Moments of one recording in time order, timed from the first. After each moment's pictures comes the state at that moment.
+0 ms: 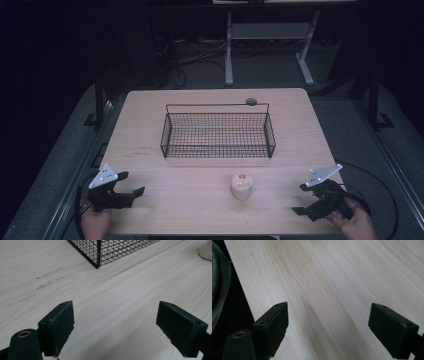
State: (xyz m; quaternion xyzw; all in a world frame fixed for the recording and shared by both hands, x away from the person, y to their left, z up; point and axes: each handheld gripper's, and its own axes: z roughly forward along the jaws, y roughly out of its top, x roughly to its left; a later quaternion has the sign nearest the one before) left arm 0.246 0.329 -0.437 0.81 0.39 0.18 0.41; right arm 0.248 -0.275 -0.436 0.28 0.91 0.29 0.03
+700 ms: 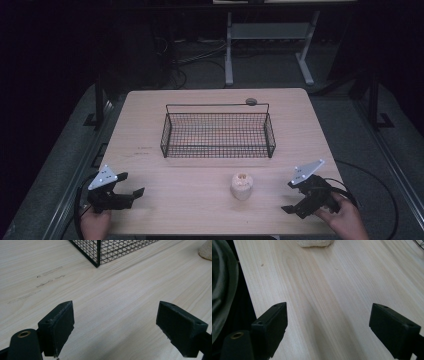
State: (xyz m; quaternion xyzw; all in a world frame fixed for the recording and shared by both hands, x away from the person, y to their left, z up) left arm 0.243 0.330 -0.437 0.81 0.39 0.18 0.40; right arm 0.260 -0.242 -0.428 0.24 0.93 0.27 0.02
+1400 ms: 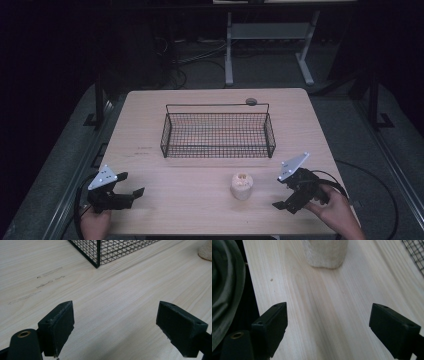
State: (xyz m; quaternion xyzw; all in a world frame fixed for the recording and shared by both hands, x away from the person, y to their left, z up) left arm 0.243 0.329 -0.436 0.81 0.39 0.18 0.41; right arm 0.273 -0.210 -0.410 0.19 0.95 0.26 0.02
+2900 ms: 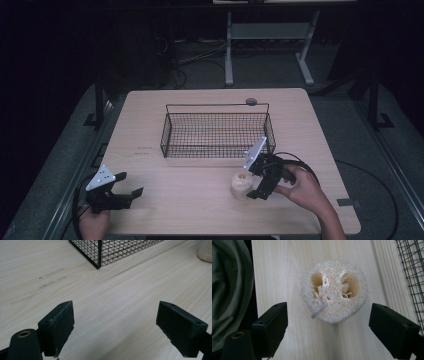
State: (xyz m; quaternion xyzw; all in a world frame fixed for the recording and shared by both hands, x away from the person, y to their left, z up) left arm 0.241 0.332 -0.435 0.80 0.39 0.18 0.41; right arm 0.309 -0.129 -0.387 0.10 0.97 0.22 -0.01
